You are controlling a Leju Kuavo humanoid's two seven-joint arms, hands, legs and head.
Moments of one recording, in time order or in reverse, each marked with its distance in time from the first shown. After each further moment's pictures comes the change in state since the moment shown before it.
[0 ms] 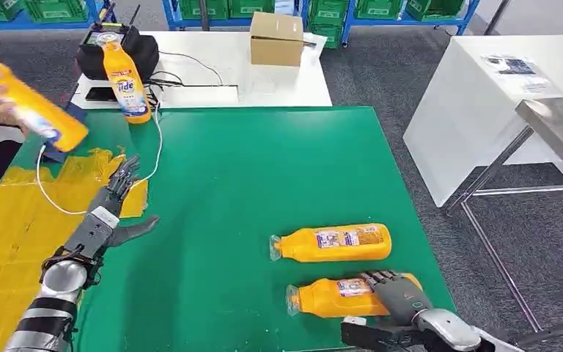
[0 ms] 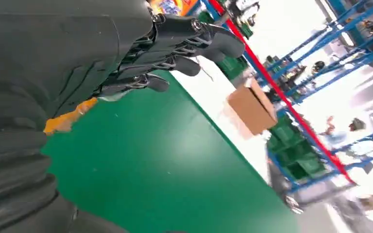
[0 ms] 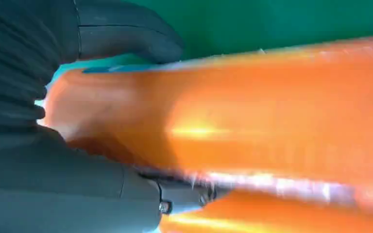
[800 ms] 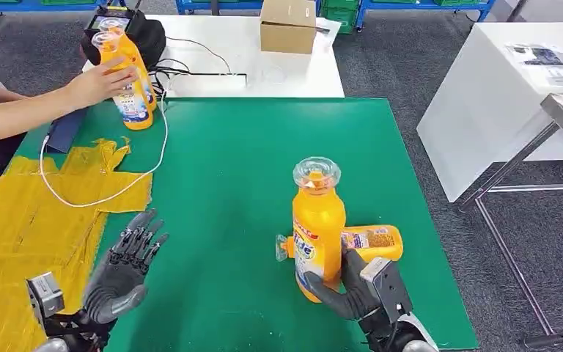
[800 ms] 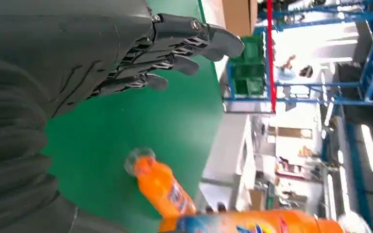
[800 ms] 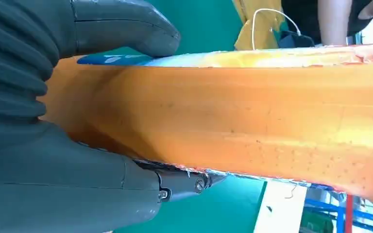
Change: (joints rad) left arm 0.438 -0.062 -0.026 -0.474 0.513 -0.348 0.192; right arm 0.343 0.716 -0.772 -0.266 -0.360 0.296 -0.442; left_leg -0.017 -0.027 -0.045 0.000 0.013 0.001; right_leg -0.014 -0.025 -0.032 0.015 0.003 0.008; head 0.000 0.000
